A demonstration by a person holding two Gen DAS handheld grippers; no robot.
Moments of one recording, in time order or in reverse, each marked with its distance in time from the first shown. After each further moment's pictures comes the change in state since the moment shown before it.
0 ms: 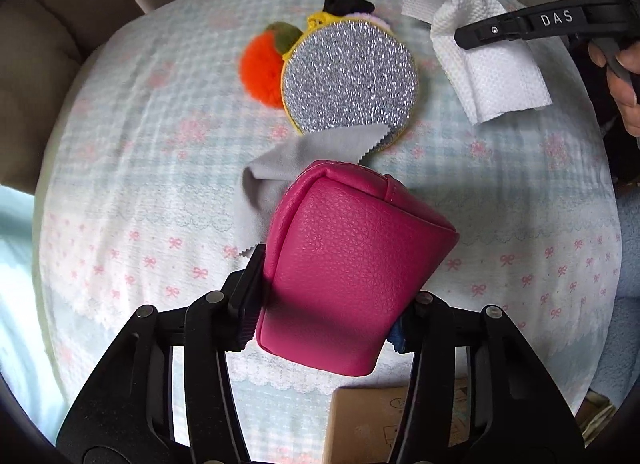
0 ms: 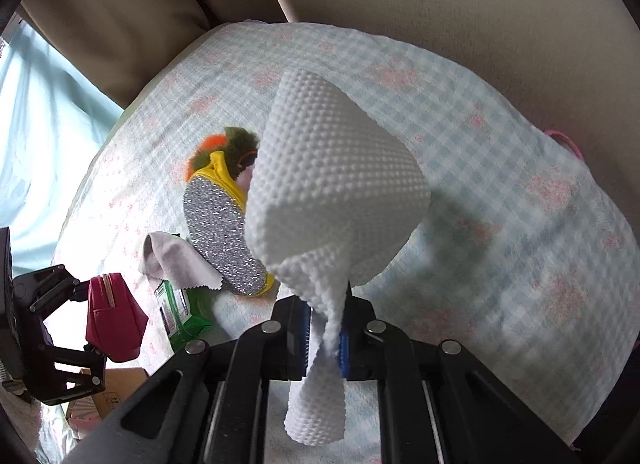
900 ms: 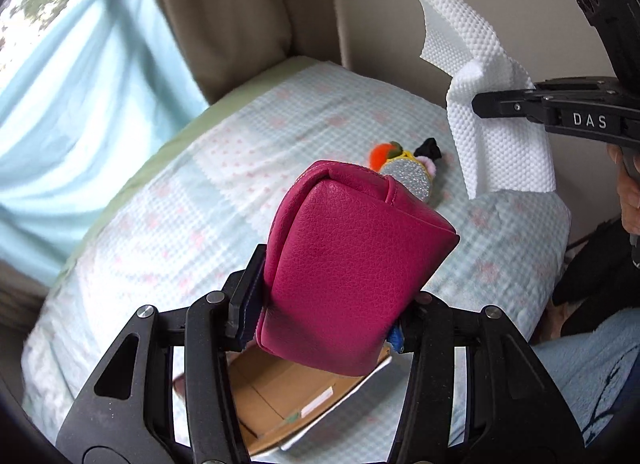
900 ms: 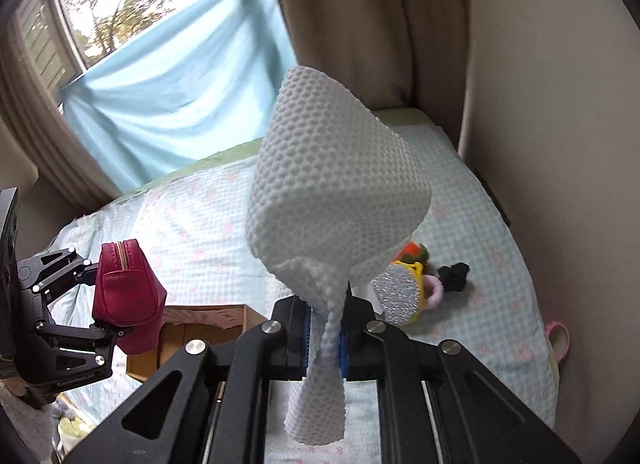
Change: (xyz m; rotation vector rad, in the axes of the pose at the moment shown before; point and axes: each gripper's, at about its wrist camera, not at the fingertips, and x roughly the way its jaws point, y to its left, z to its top) left arm -0.284 -0.088 -0.053 -0.629 -0.219 0.317; right arm -0.237 0.150 -0.004 -0.603 -0.123 0.272
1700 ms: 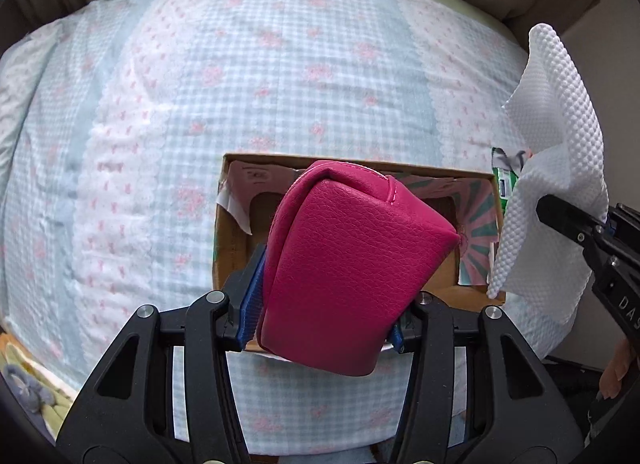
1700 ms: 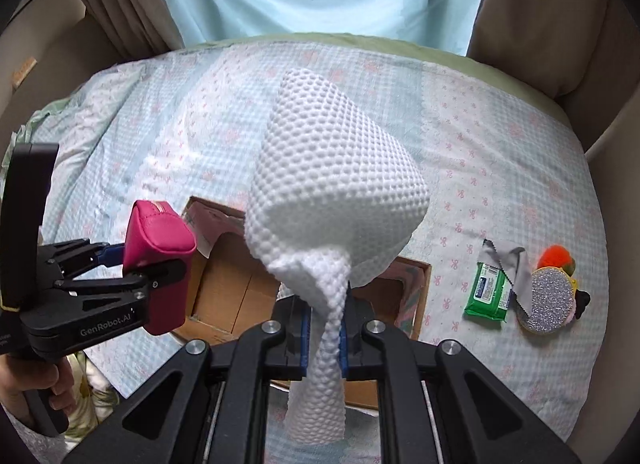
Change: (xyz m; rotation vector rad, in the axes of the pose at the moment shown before) left arm 0.050 0.179 -0.237 -0.847 0.266 0.067; right arm 0.166 0.228 -0.067 -0.386 0.348 0.056
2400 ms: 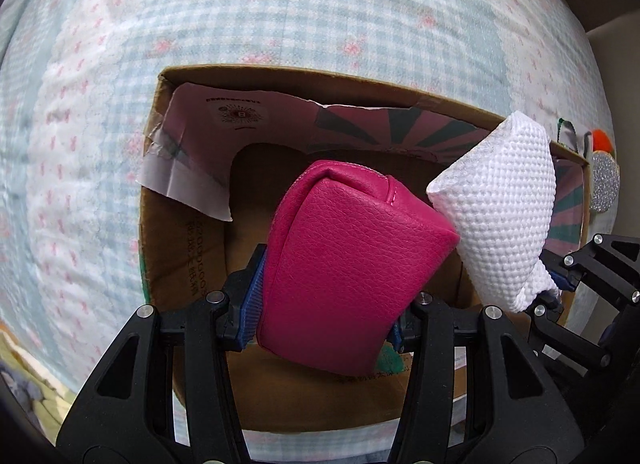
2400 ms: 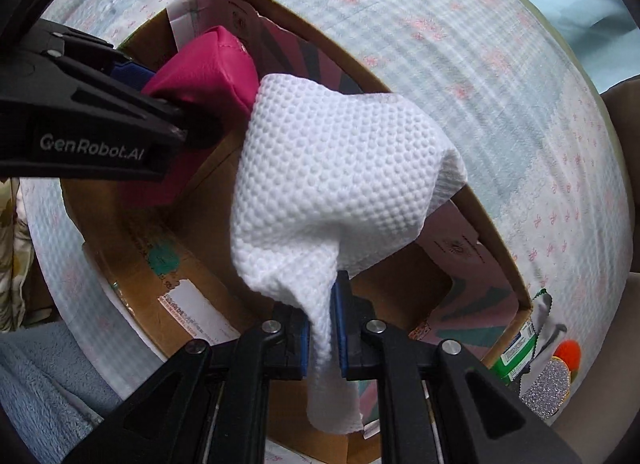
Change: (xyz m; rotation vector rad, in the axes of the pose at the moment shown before) left arm 0.134 0.025 0.007 -0.097 0.250 0.011; right arm 0.144 0.031 -0.036 -0.521 0.345 -0.007
